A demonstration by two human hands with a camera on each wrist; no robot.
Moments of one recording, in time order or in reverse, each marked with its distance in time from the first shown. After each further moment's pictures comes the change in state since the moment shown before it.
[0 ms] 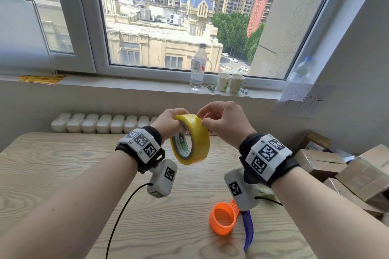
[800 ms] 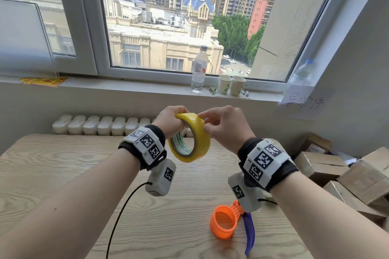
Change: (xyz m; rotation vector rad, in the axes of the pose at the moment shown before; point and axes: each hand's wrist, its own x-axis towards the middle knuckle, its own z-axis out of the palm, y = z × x) left_hand 0.001 0.011 -0.002 0.128 0.106 0.005; right_hand -0.001 0.003 0.003 -0.168 0.013 -0.055
